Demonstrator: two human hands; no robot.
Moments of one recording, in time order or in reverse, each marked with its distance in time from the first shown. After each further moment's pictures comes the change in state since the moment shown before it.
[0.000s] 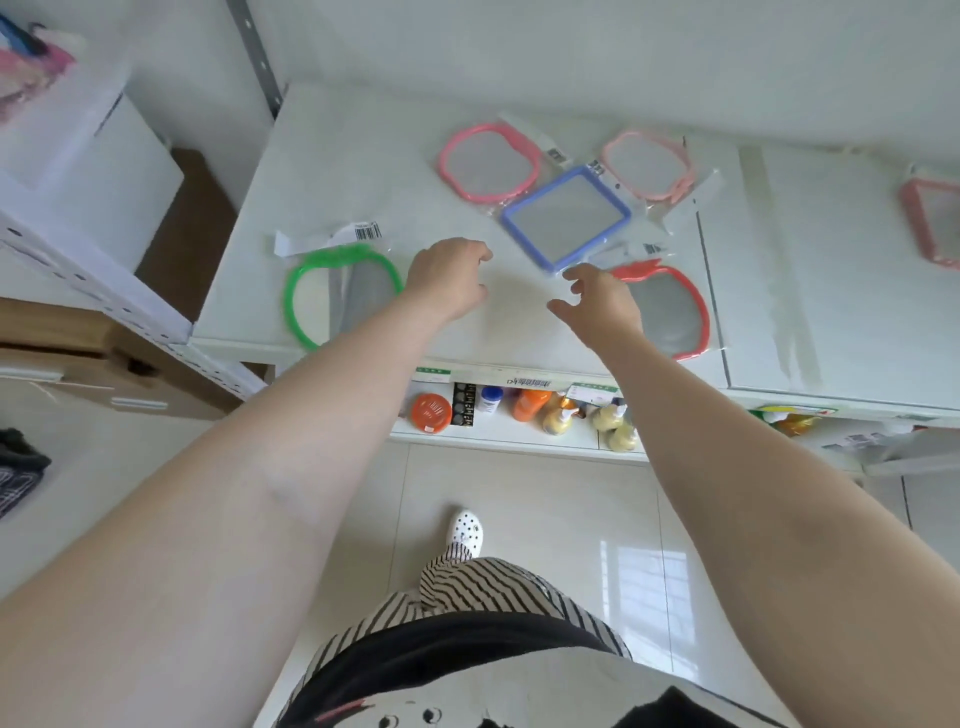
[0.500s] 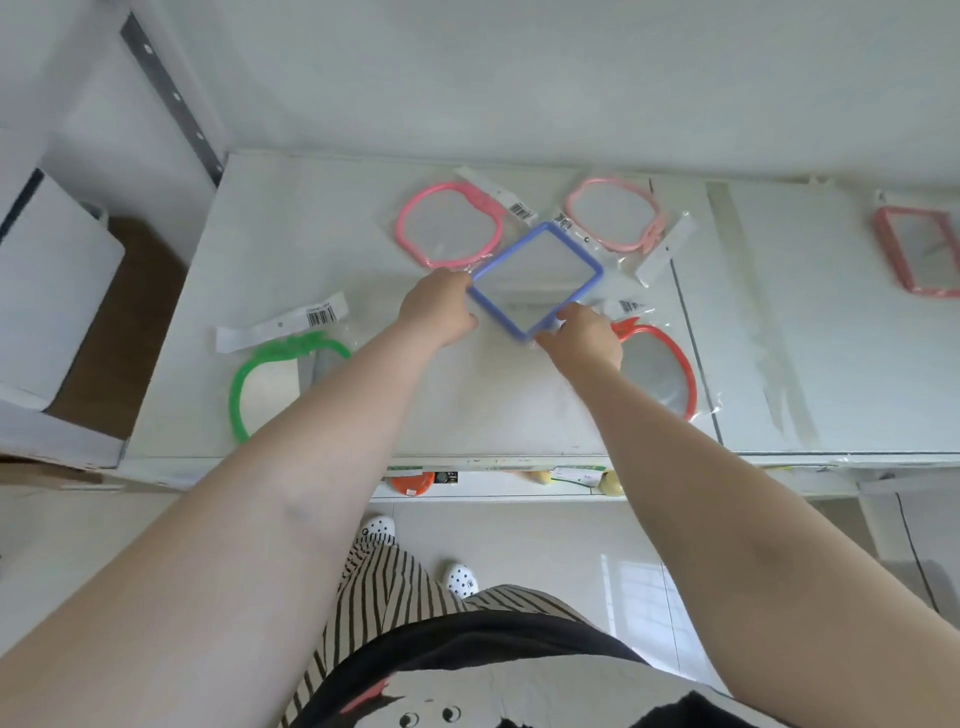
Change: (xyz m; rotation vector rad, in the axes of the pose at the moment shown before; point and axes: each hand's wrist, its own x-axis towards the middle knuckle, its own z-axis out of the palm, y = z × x) left_hand 0.107 0.006 0.017 -0.048 -0.097 -0.017; right_hand 0.078 0.004 0.000 -0.022 0.026 0.226
